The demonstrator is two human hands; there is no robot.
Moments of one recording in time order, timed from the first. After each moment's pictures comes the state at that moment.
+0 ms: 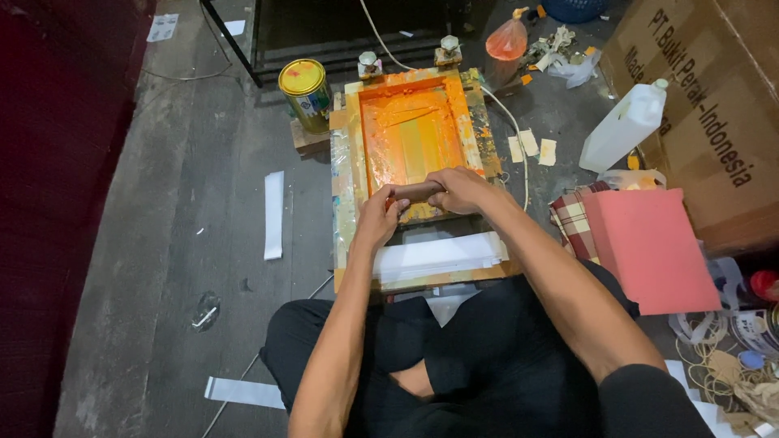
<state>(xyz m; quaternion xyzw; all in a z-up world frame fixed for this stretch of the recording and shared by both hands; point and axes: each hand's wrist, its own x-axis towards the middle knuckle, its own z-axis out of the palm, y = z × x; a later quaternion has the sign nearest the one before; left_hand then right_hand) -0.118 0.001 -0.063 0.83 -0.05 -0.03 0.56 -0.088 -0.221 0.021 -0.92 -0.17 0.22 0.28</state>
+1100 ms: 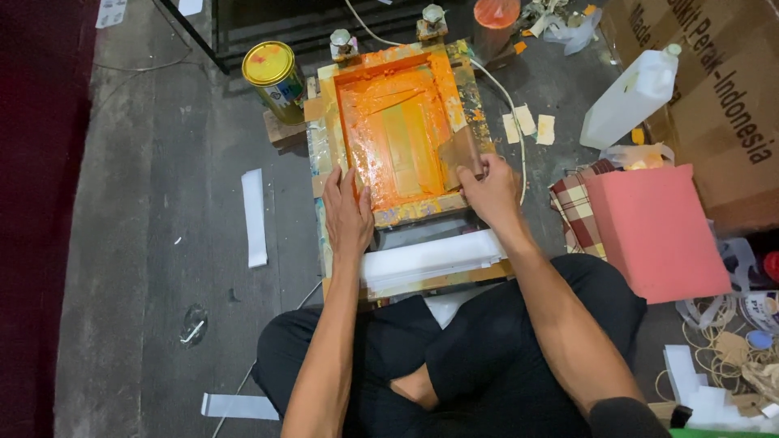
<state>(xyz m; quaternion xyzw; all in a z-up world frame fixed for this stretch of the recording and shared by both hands) -0.113 0.006 -0.086 0.91 -0.03 0.21 0.35 -0.111 -0.248 -0.031 -0.85 0.19 -0.08 0.48</state>
